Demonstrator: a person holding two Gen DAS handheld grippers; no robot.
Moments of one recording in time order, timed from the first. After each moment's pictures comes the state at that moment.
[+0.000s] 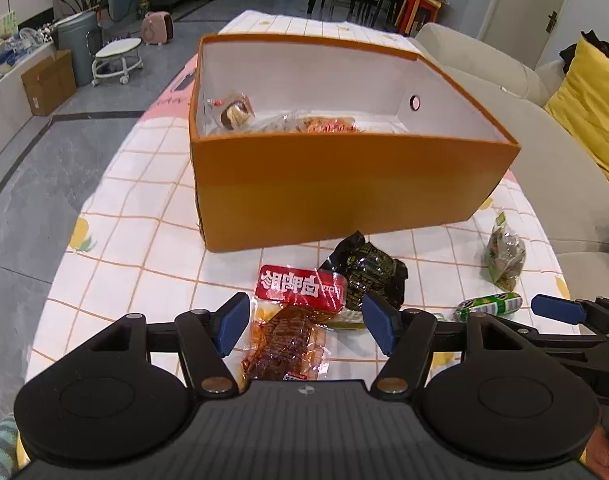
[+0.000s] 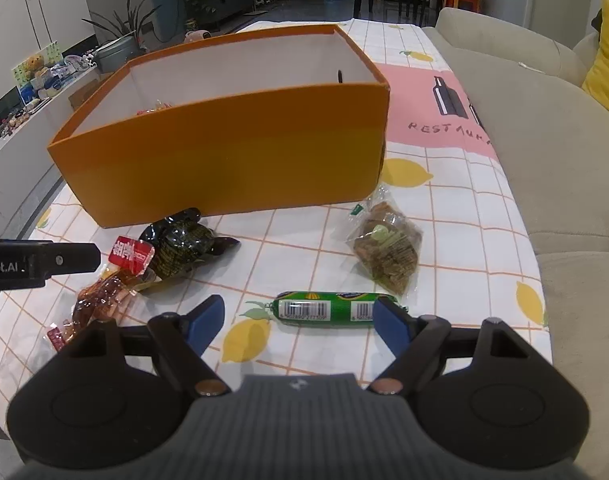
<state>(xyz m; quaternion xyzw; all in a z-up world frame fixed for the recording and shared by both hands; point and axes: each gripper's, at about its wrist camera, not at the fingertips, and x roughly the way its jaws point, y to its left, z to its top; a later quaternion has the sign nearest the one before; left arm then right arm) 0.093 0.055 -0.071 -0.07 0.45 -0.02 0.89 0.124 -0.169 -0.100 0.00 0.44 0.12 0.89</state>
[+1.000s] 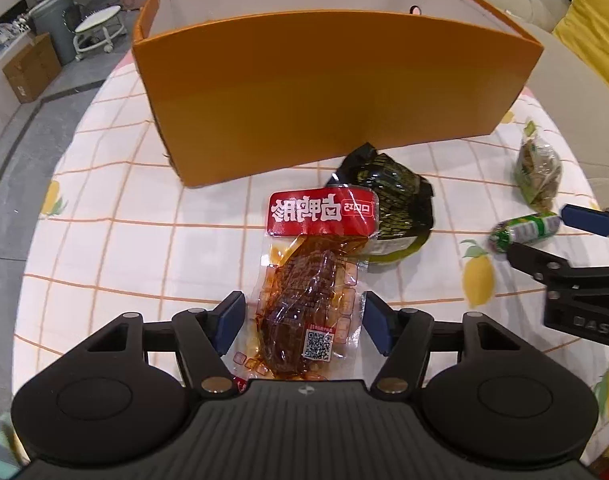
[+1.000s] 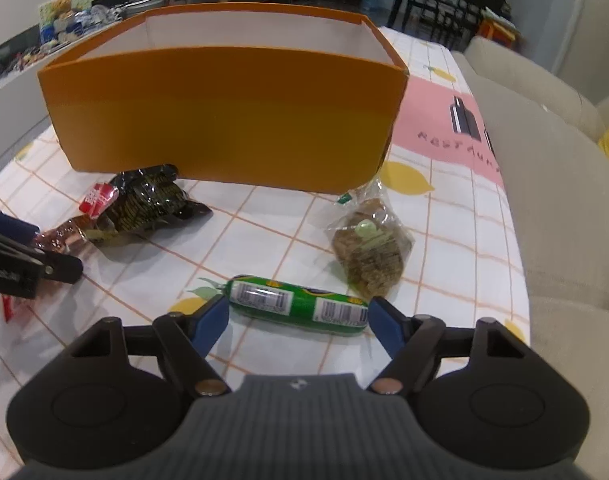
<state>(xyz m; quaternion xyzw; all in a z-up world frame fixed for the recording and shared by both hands) 0.101 0.042 -0.112 -0.01 0.53 -0.03 0.85 0.135 -0.173 -0.129 -0.12 0.42 0.14 0.89</state>
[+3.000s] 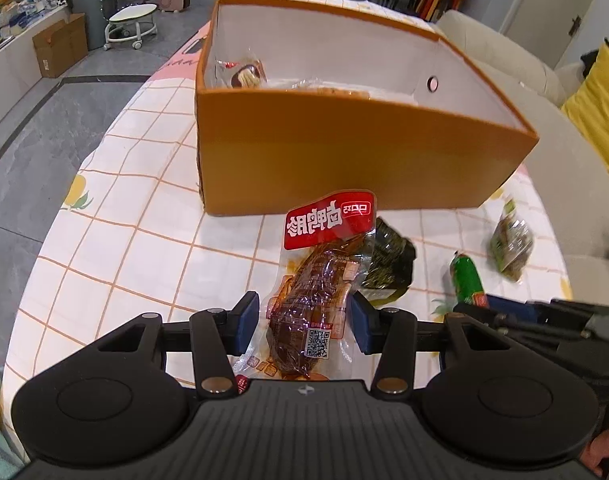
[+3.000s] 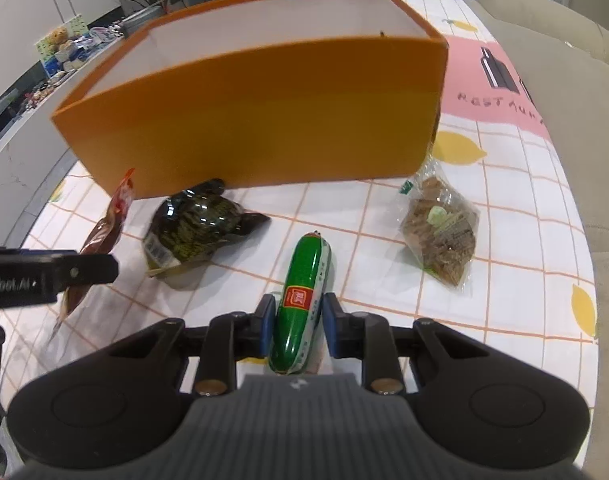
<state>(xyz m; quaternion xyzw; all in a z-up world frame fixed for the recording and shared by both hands) 0.094 0.059 -0.076 -0.10 0.48 -0.01 0.87 0.147 -0.157 -0.119 0.00 0.48 0.17 0.86</state>
